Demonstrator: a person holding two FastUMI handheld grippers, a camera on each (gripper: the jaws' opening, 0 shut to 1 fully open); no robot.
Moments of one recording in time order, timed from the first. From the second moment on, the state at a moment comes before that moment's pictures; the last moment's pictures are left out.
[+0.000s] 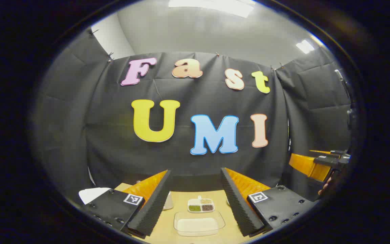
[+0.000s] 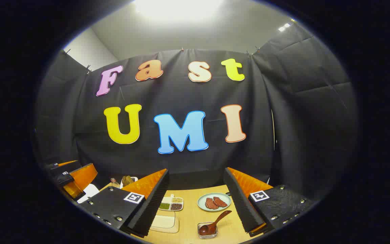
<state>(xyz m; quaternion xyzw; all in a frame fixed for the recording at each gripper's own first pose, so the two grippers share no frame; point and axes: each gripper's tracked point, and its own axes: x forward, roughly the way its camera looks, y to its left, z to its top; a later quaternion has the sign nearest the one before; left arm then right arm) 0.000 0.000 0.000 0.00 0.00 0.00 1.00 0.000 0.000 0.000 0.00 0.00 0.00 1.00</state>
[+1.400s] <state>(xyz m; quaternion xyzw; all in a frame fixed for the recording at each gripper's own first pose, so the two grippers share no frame) 0.019 0.093 -0.060 0.01 0.07 0.08 0.99 0.039 0.034 -0.022 -0.02 0.01 0.08 1.00</state>
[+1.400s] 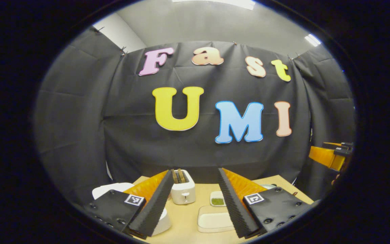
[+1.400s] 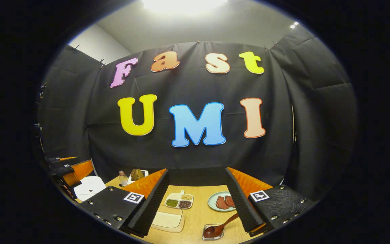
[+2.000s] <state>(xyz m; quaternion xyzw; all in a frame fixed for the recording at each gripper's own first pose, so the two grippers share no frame) -0.009 0.255 -0.212 -0.14 0.28 0.18 0.93 0.056 0.052 -0.048 -0.03 0.04 0.11 0.99</state>
